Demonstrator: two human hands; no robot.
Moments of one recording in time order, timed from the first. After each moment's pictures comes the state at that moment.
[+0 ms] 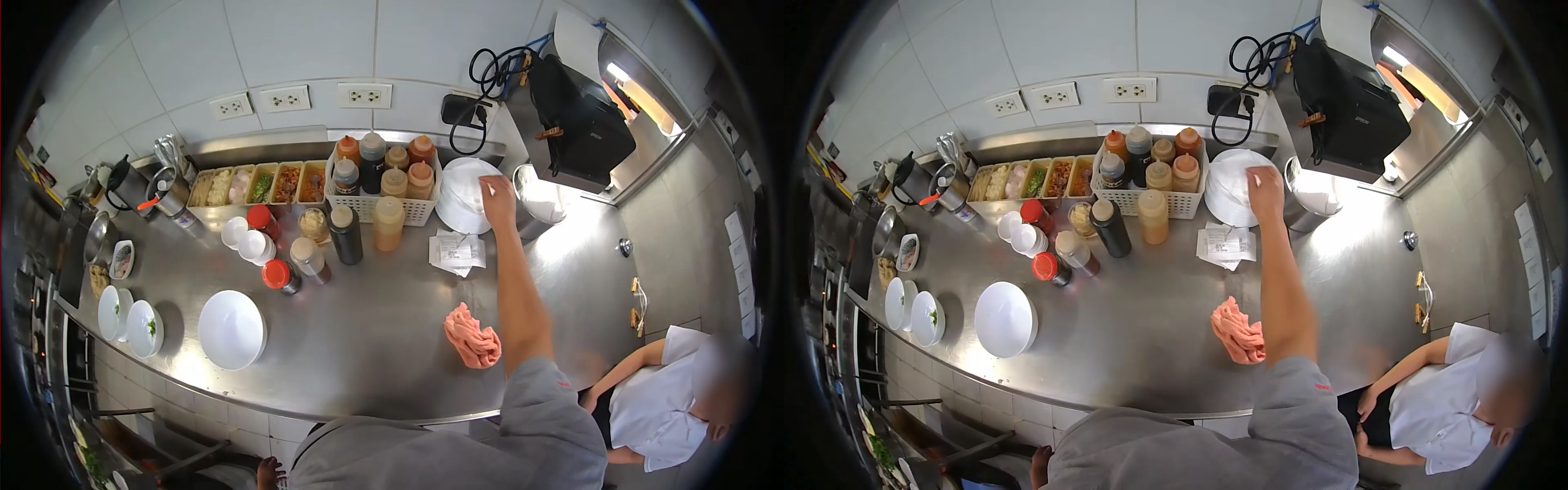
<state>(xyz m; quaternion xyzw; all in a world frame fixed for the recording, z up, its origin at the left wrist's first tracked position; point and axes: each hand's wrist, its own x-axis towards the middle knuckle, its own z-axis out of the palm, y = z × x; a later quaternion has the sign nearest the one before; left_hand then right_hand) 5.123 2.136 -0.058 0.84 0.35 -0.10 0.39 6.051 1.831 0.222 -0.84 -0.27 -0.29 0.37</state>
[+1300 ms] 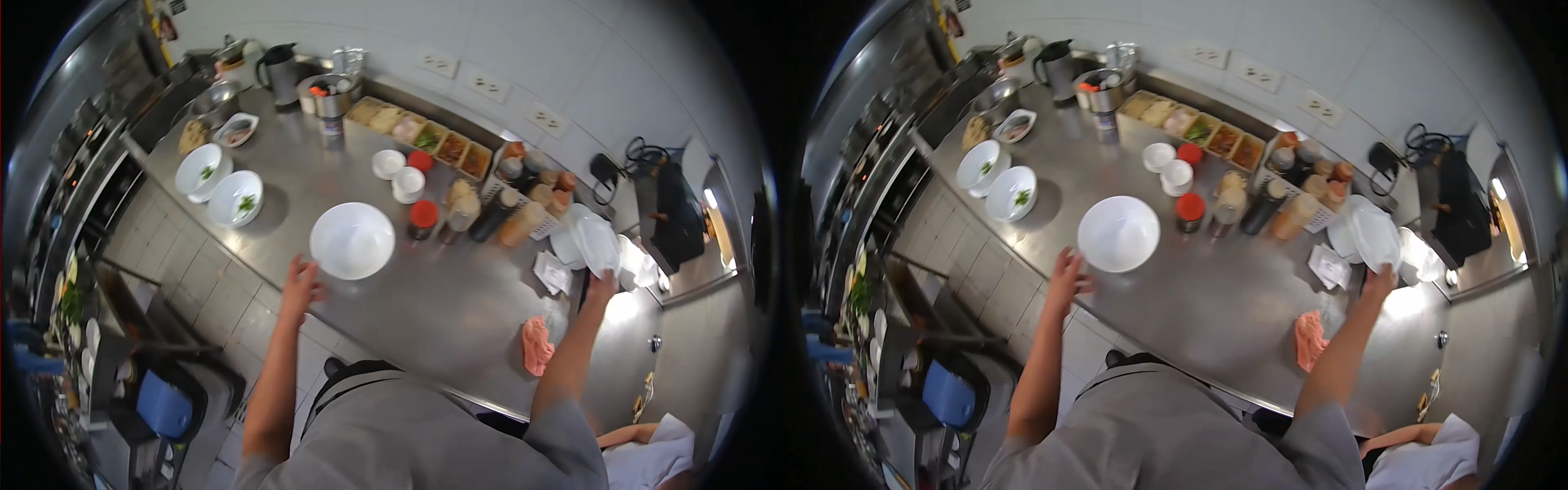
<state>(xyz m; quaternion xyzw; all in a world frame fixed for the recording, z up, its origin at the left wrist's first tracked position) 5.368 2.257 0.153 0.50 0.45 0.29 0.68 5.993 1.774 0.177 -0.54 0.00 -0.08 0.83</state>
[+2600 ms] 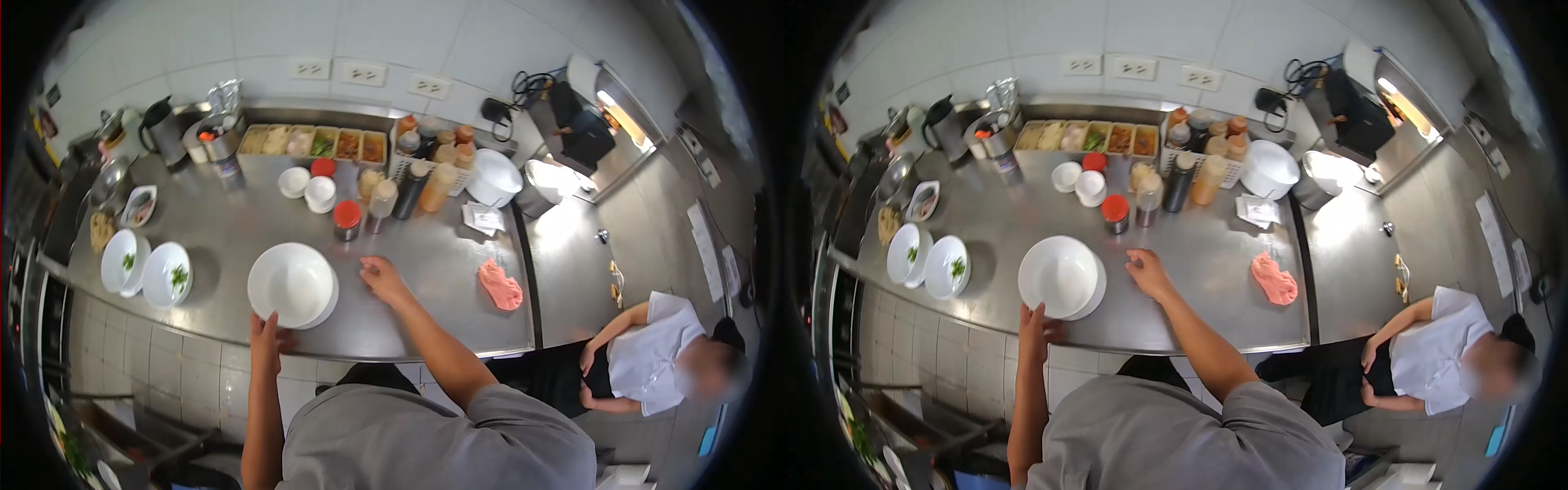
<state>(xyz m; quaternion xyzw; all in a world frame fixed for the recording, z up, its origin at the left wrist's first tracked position) 5.348 2.265 0.176 0.51 0.39 0.16 0.75 5.613 2.085 0.110 -0.81 -0.32 0.01 0.49</state>
